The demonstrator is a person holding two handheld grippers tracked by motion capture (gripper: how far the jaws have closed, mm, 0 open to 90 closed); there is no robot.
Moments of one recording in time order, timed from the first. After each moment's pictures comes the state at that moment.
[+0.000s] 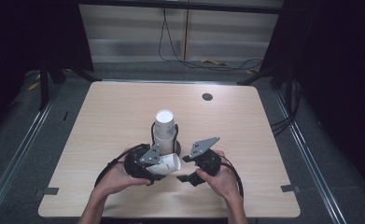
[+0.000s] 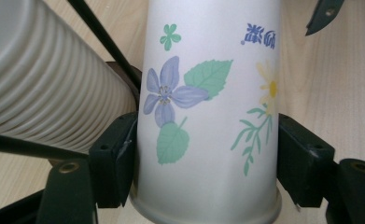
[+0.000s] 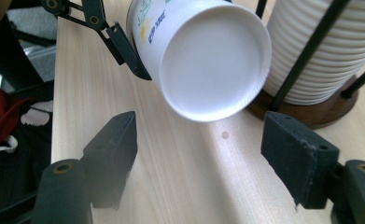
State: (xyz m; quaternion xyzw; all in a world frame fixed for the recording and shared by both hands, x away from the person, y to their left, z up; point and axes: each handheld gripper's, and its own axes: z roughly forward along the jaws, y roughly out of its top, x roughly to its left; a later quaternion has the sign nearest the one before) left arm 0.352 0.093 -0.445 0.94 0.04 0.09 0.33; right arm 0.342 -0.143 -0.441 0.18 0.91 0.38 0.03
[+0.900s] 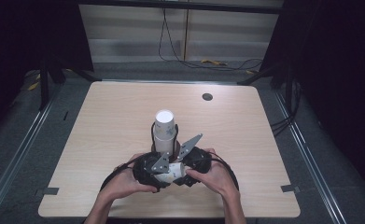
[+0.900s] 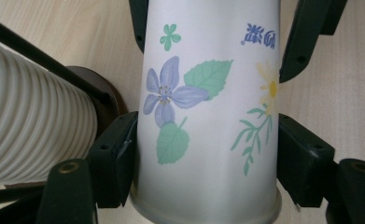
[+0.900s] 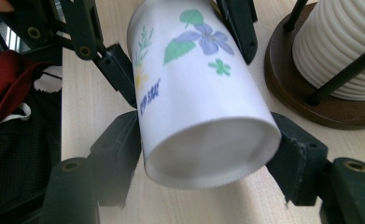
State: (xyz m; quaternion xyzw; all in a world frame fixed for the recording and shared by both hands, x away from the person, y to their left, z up) left arm 0.340 0.069 -0.455 0.95 0.01 0.08 0.30; right arm 0.353 -0.119 -0.442 0.15 0.94 0.30 -0.02
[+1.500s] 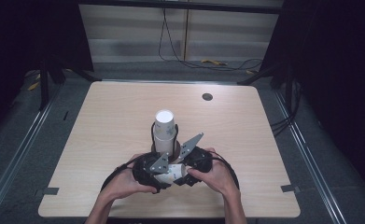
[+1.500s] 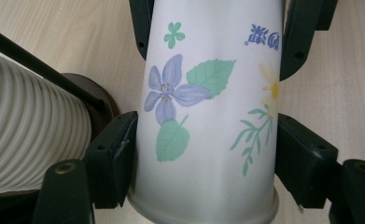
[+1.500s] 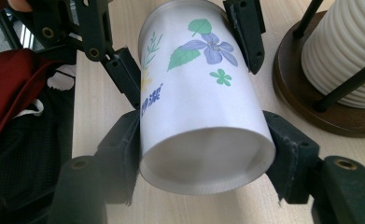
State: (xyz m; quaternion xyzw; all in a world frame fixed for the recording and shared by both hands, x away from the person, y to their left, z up) left arm 0.340 0.072 -0.456 0.94 0.01 0.08 0.32; right arm 0.353 -0.121 -0.440 0.13 0.94 0.31 -0.03
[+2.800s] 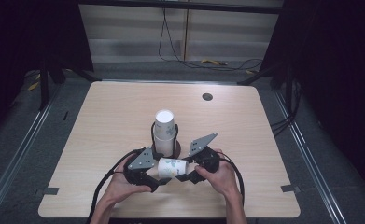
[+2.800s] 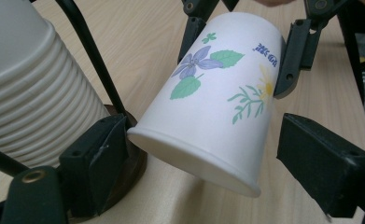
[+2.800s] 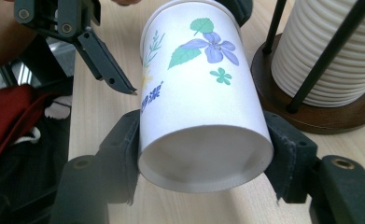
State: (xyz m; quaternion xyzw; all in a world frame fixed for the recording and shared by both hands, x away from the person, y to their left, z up) left arm 0.339 0.105 -0.466 0.86 0.10 0.08 0.50; right arm 0.351 -0.144 -0.443 0.17 0.91 0.39 -0.02
